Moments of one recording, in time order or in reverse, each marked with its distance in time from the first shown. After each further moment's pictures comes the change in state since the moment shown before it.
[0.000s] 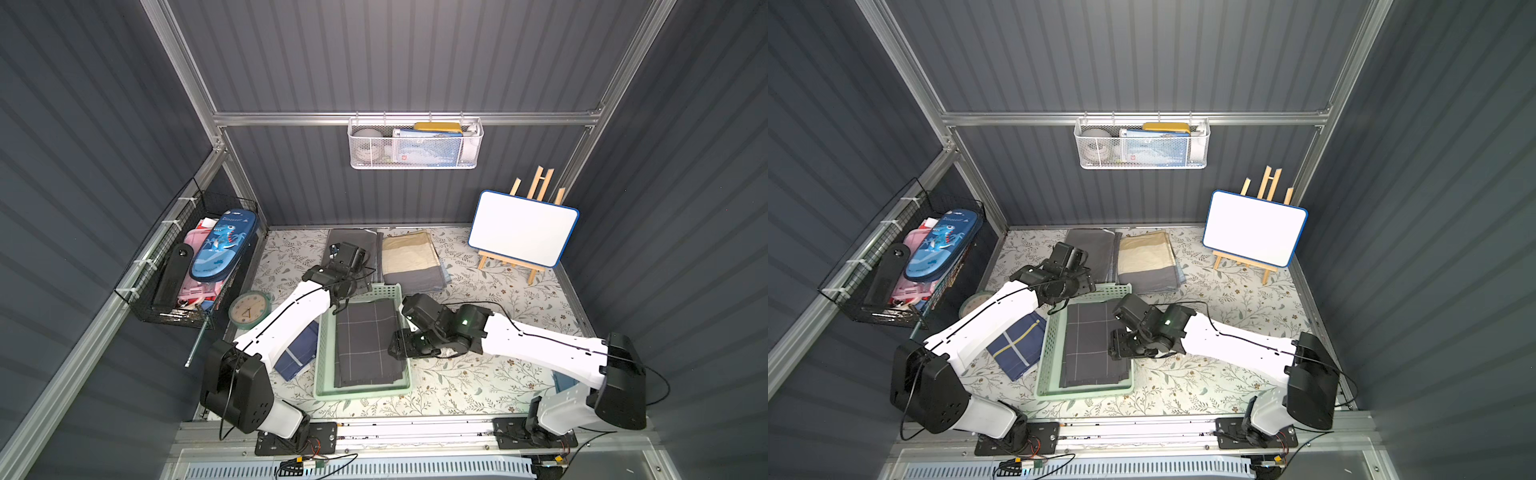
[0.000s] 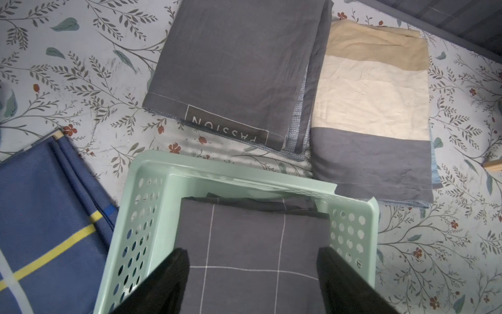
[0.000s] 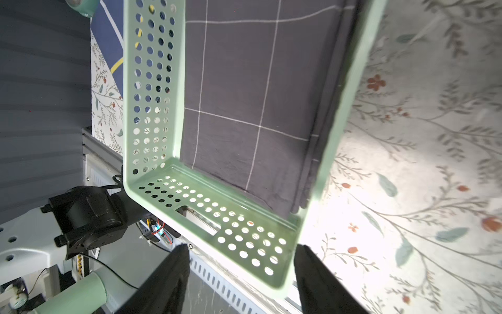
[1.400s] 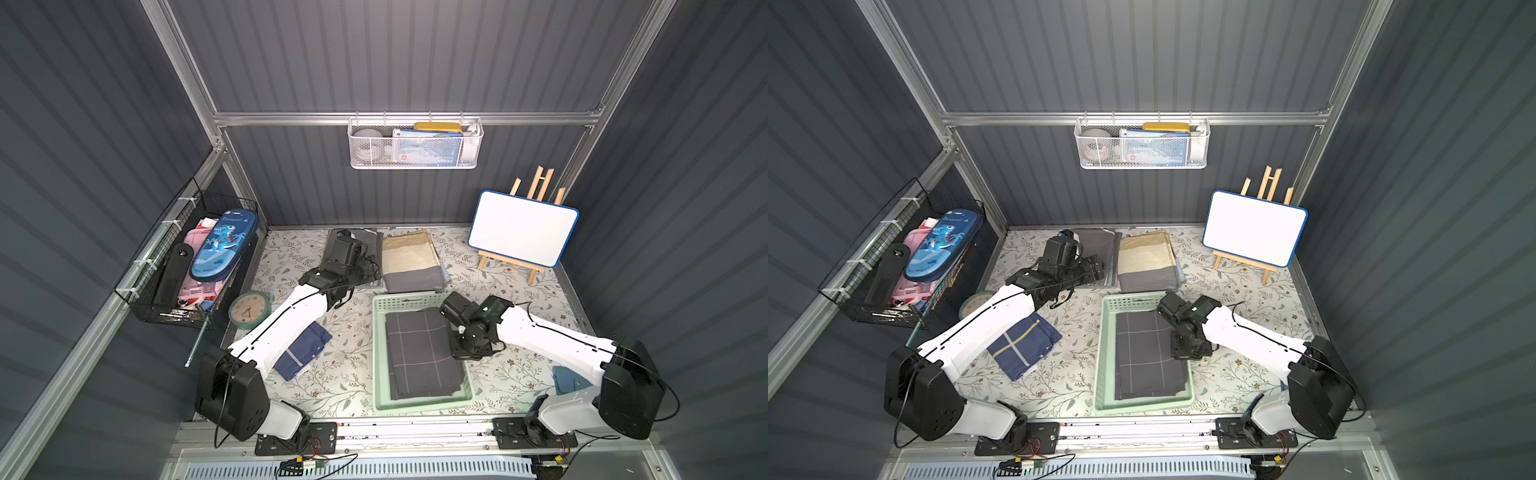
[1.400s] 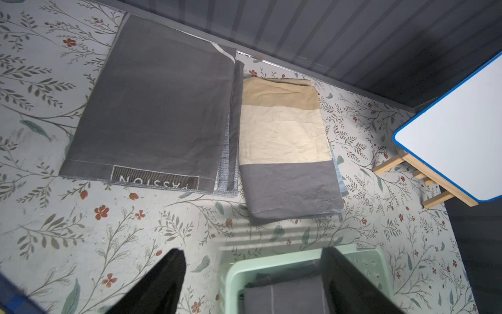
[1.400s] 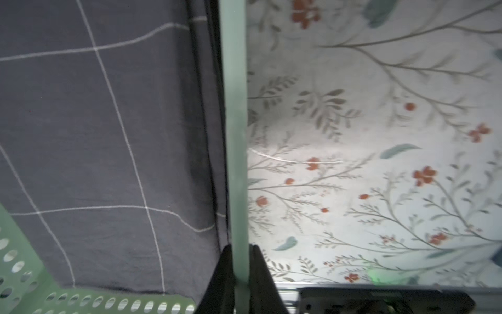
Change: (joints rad) left arm 0.000 -0.028 -0.033 0.293 0.151 0.101; right arm -0.309 -0.042 -0.182 -0.384 0.167 -0.092
